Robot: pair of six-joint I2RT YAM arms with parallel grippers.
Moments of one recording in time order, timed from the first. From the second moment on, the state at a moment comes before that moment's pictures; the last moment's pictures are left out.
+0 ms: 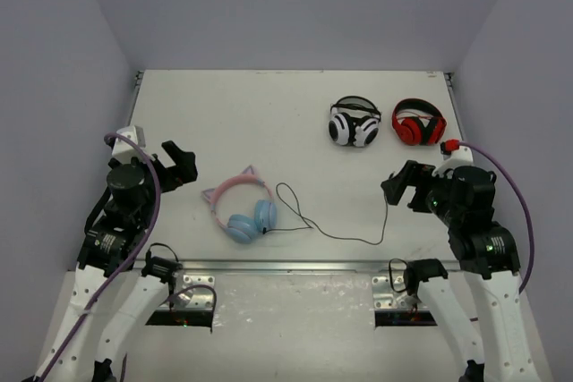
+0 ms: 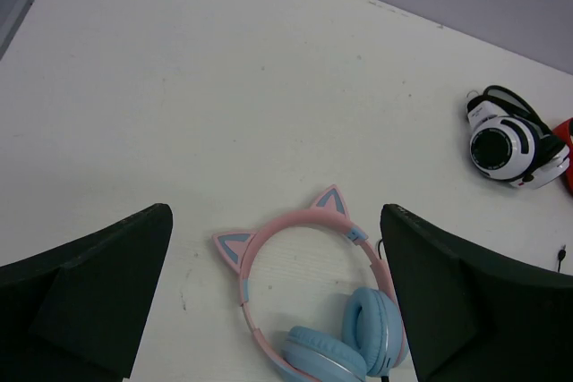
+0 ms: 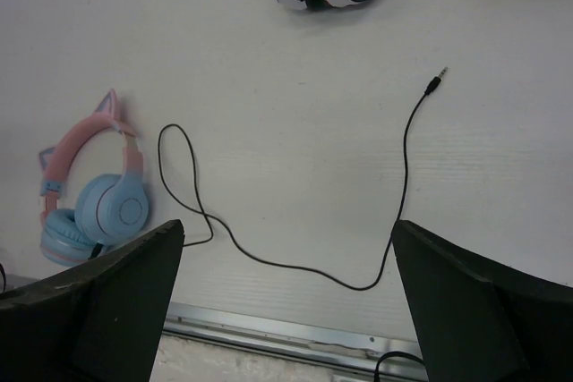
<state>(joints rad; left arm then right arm) -0.22 0.52 0.81 -0.60 -0.27 -0.42 0.10 0.53 0.83 -0.82 -0.13 0.33</state>
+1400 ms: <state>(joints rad) -0.28 1.81 1.08 -0.56 0.03 0.03 0.10 0.53 0.66 -0.52 -0.56 0.32</state>
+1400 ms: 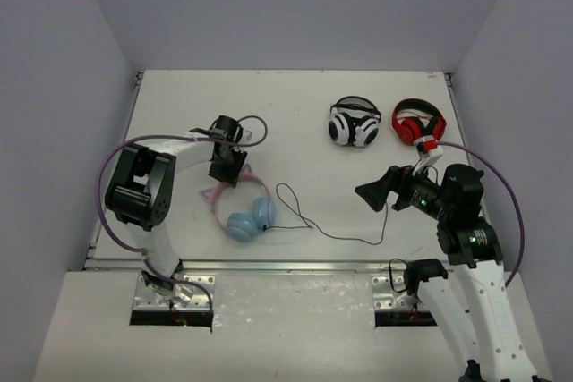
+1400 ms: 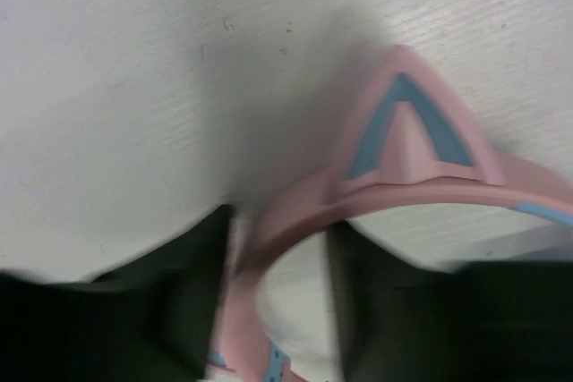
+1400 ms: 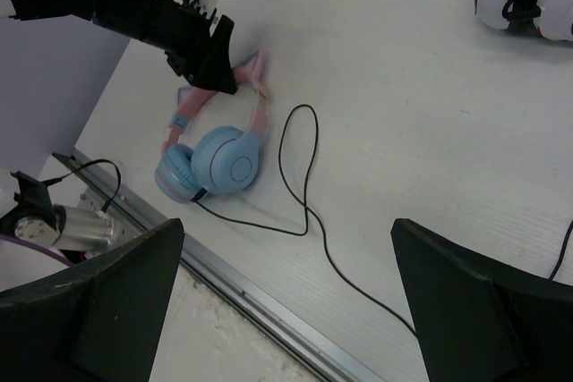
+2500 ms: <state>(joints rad) -0.32 0.91 1.38 -0.95 -0.10 -0.35 0.45 1.05 0.60 0.20 -0.50 0.17</state>
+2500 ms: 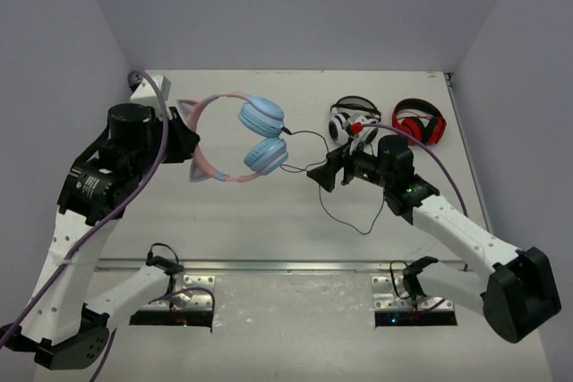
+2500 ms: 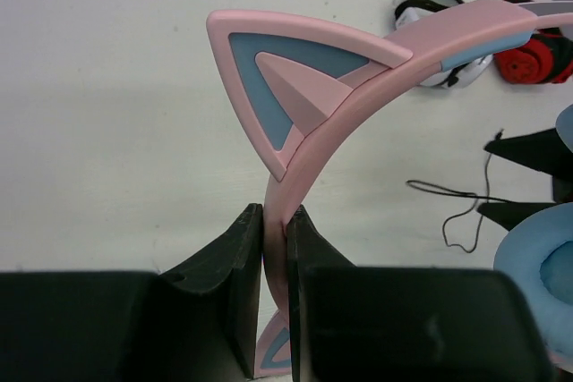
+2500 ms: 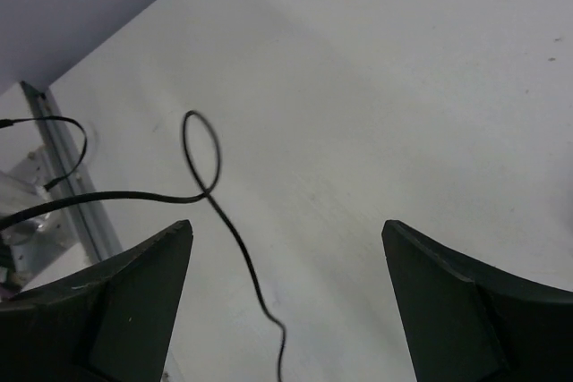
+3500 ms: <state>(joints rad) -0.32 0.82 1.34 -0.86 -0.04 -0.47 0.51 0.74 0.46 0.32 0.07 0.33</state>
